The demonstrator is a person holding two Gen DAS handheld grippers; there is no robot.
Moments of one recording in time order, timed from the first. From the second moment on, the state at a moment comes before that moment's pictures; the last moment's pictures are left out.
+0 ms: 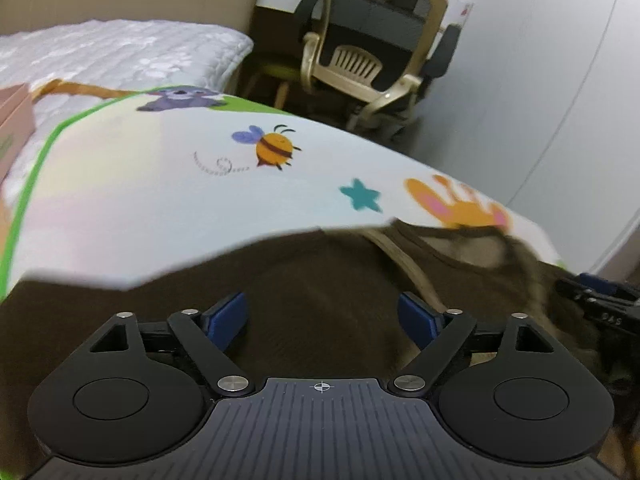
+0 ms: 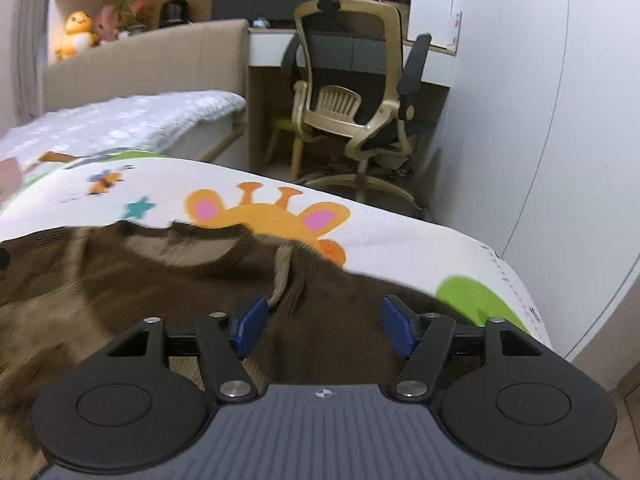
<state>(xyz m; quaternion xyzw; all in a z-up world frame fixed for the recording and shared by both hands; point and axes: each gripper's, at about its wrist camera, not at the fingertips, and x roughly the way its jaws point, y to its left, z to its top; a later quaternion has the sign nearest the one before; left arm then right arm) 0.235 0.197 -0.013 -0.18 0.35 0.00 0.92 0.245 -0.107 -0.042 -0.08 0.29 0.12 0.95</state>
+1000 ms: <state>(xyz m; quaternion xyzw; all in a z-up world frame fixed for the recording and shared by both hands) 0.219 0.115 0.043 -0.06 0.20 -0.01 0.98 0.180 -0.126 -0.062 -0.01 0.24 0.13 0.96</state>
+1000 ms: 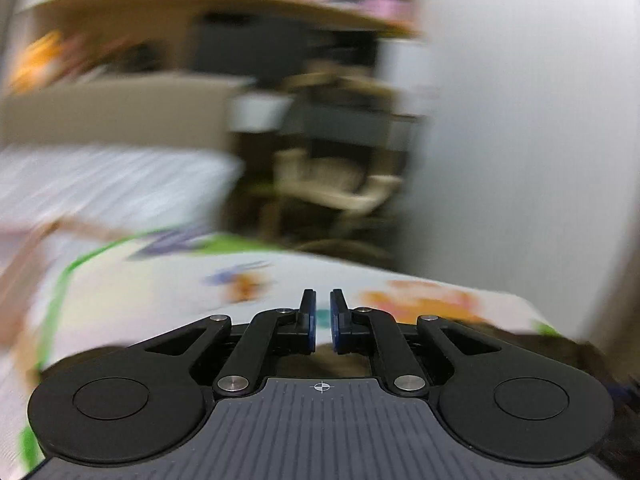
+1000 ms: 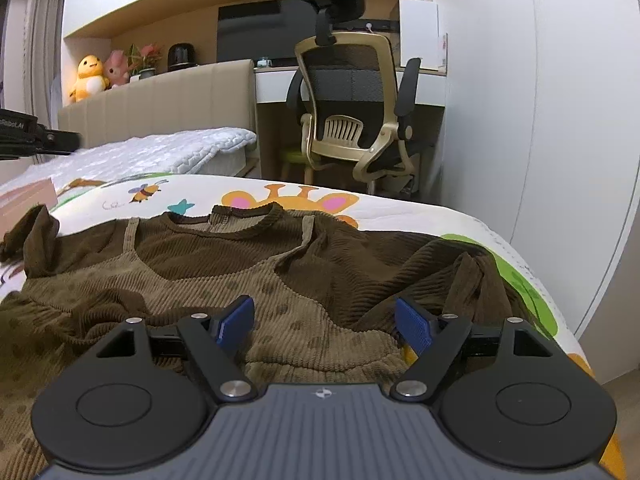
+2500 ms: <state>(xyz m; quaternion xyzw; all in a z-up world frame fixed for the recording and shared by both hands) 0.261 0.059 0.034 -0.02 0.29 -0.06 0.95 0.175 -0.141 -0.063 0.04 0.22 0.14 0.96</state>
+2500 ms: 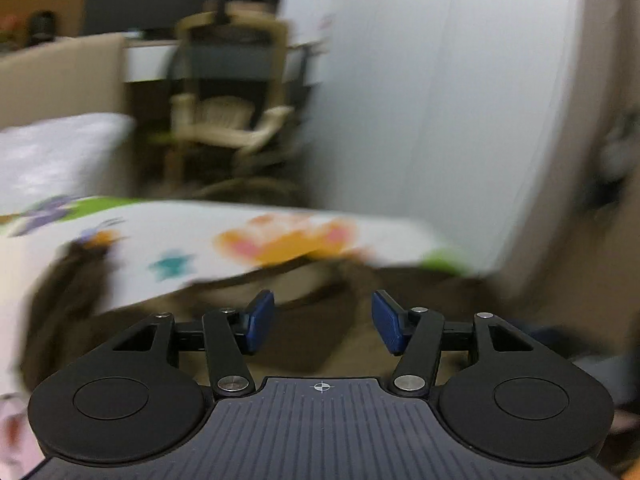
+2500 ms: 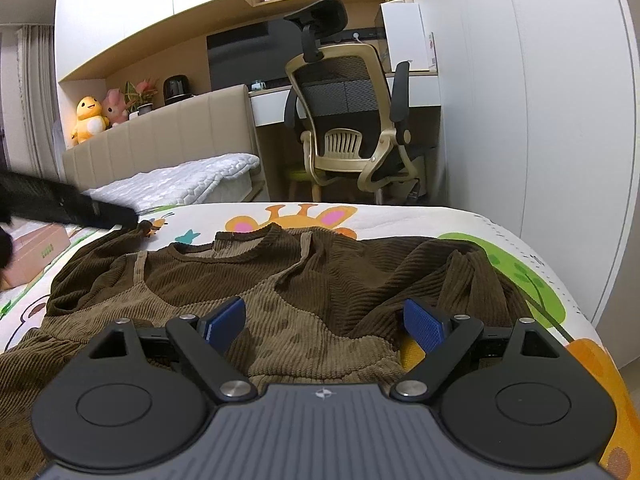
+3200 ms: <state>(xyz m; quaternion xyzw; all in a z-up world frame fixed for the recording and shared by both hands) 0.319 0.159 -0.004 0.01 0.32 0.12 0.94 0.179 -0.142 -0.064 0.05 0.23 0.14 0.96</state>
